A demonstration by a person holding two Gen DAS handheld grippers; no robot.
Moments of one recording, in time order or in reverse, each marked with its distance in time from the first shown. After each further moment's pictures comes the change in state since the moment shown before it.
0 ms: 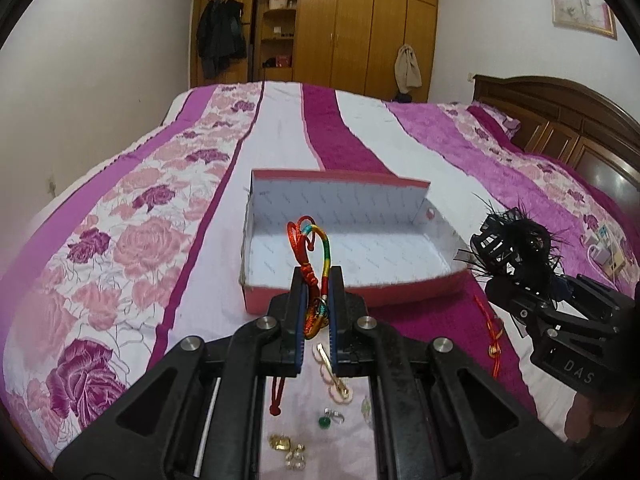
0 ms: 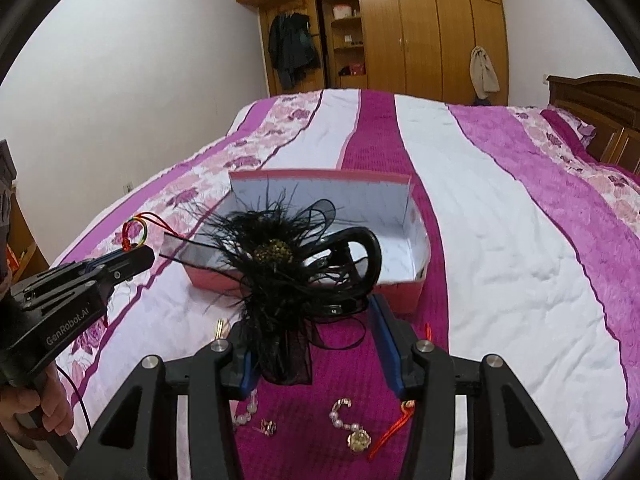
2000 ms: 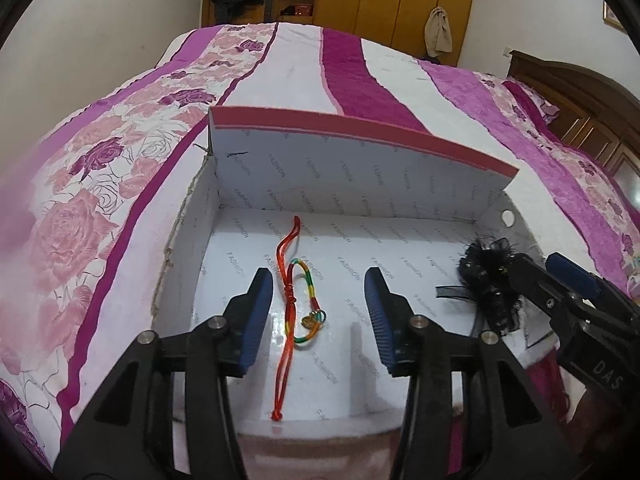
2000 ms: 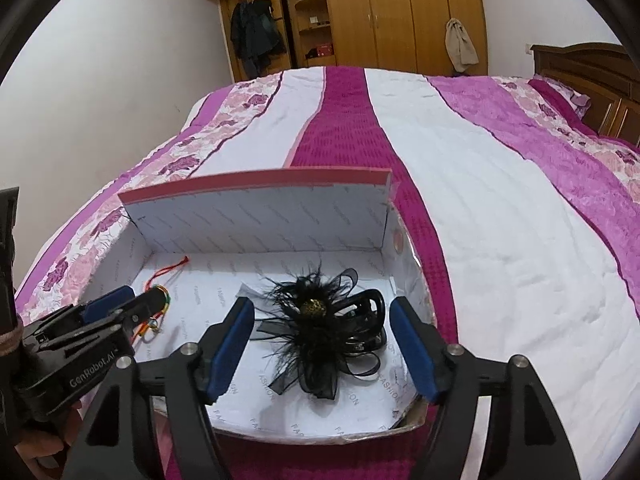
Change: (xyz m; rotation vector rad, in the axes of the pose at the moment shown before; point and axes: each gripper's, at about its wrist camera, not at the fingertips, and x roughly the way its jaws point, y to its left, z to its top) left arm 0.143 -0.002 0.018 -0.095 0.190 0.029; right arm 0.141 -0.055 0.046 0.089 0.061 -0.063
